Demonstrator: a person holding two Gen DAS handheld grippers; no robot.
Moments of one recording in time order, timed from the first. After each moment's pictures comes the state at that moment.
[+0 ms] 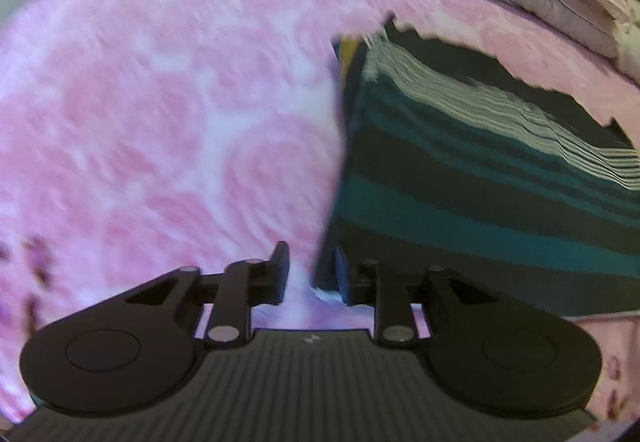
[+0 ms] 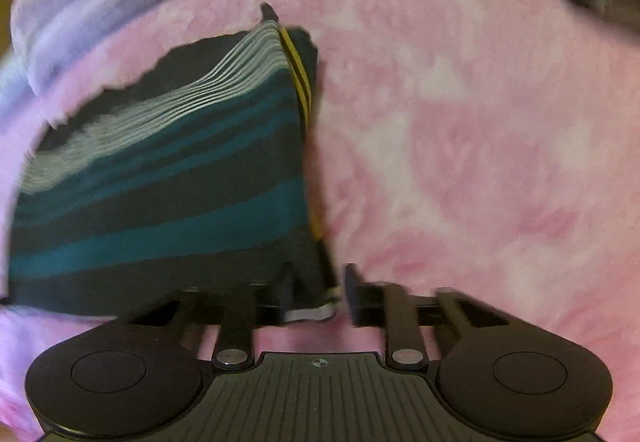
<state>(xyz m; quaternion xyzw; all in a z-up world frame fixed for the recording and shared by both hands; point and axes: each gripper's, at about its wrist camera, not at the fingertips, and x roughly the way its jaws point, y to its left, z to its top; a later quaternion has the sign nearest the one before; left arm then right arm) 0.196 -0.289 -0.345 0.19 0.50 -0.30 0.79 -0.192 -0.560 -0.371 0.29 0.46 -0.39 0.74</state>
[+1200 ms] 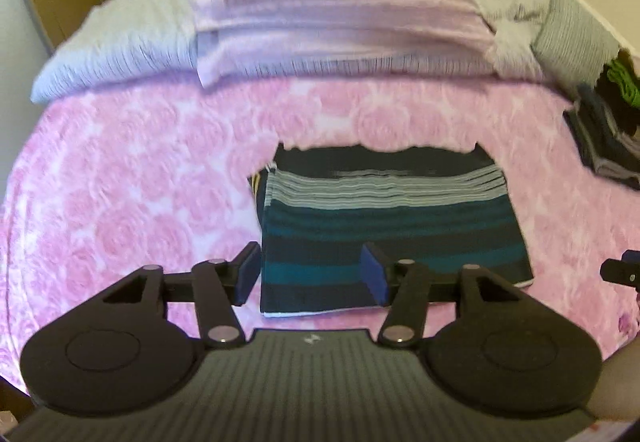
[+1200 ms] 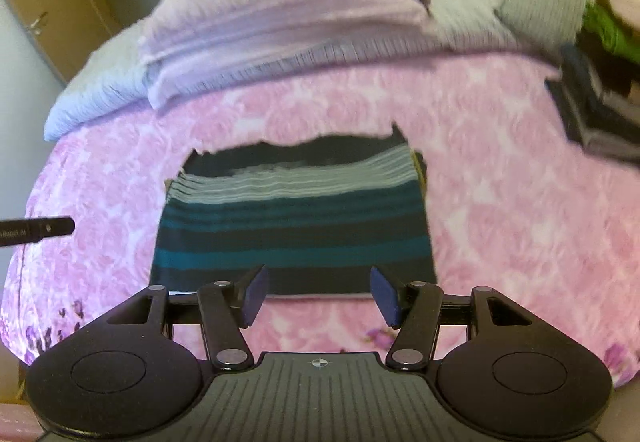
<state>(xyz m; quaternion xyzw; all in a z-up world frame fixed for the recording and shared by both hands) 0.108 -0.302 -0.110 0.23 0.42 -0.42 0.77 -0.136 -0.423 -0.137 0.28 0.40 -0.35 0.80</state>
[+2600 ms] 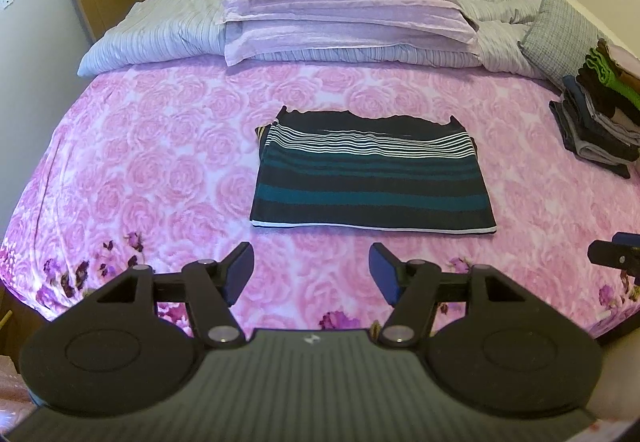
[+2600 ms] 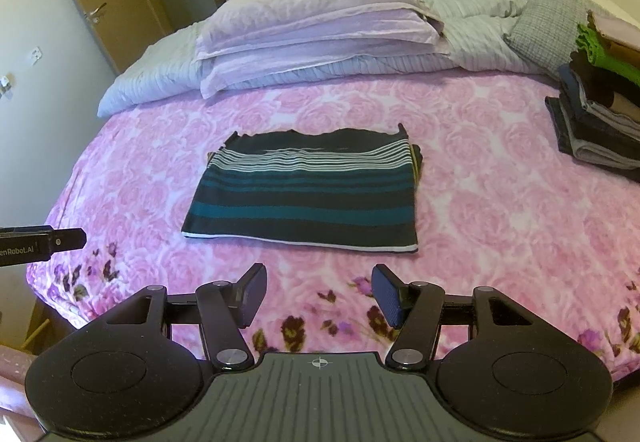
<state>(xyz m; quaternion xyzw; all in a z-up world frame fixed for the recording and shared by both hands) -0.042 -0.200 -0.076 0.22 0.41 -0.38 0.80 -0.256 -0.346 -0.110 0.26 0.38 -0.29 0.84</state>
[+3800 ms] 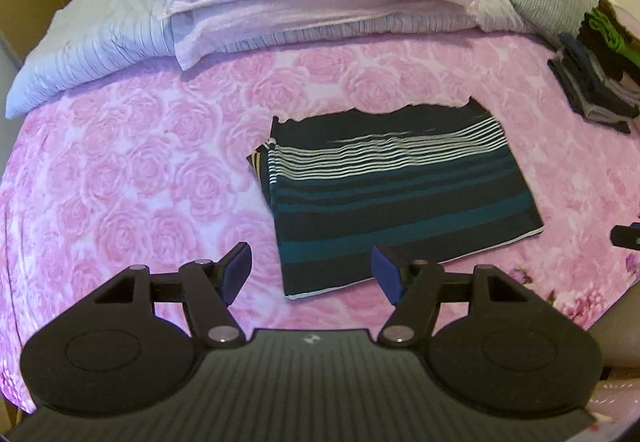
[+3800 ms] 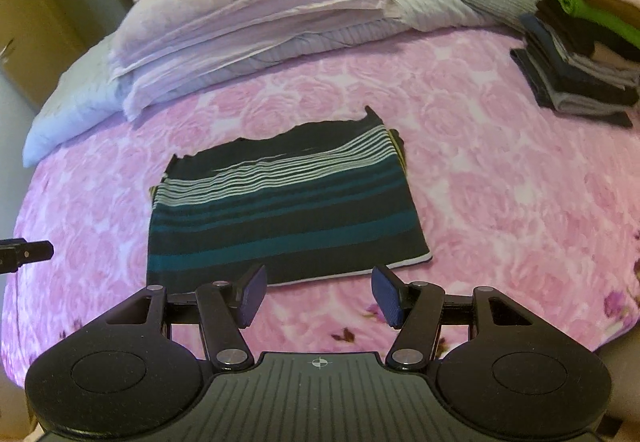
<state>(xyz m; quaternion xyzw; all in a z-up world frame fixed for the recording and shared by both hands) 0.156 -0.297 -0.133 0.29 0.44 -0.45 0.72 -0.132 -0.406 -0.157 0.34 0.39 -0.41 0.75</state>
